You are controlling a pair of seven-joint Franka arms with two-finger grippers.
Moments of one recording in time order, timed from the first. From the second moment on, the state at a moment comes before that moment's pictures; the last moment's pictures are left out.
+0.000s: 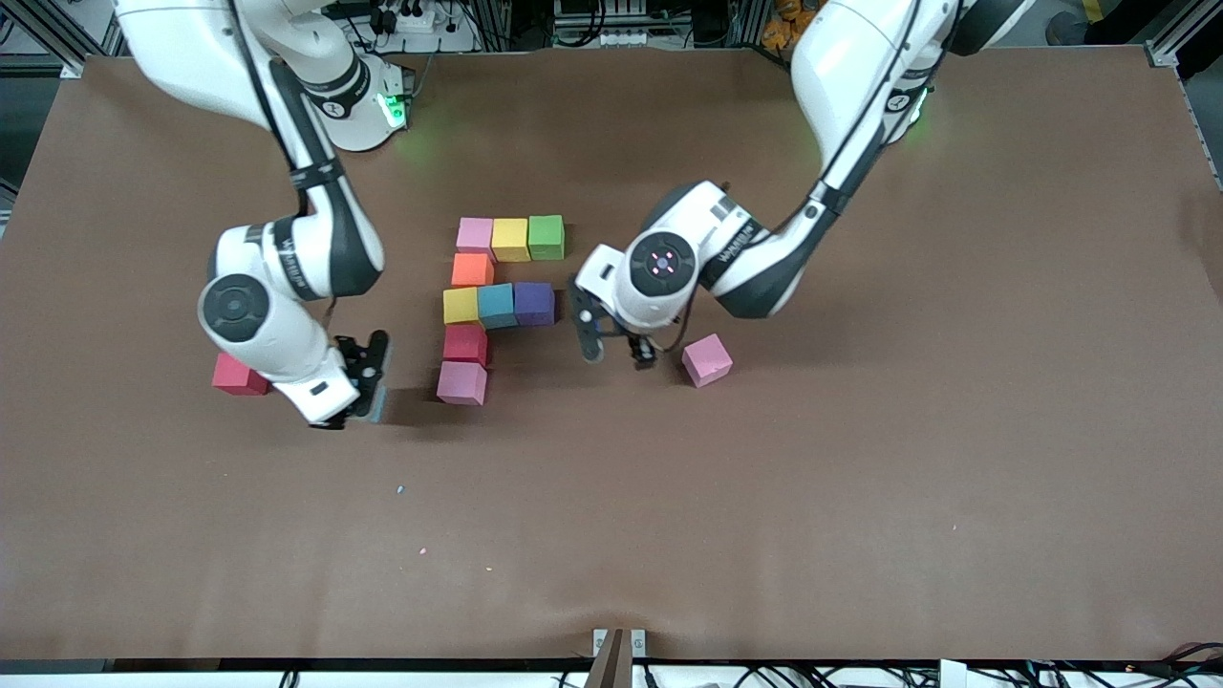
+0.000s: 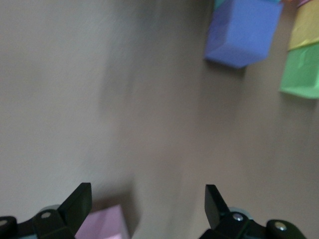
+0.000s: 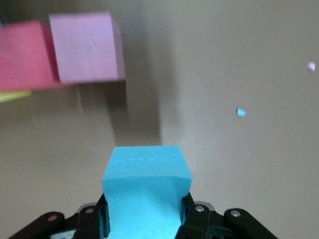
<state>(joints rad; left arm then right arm) -0.51 0.72 -0.27 -1.40 0.01 2.01 0.60 0.49 0.42 -0.26 -1.86 0.04 2.26 -1.20</state>
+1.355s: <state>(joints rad) -0.39 0.69 -0.26 -1.62 0.08 2.03 0.38 0.76 0.68 -0.26 -1.53 0.06 2.11 -0.93</state>
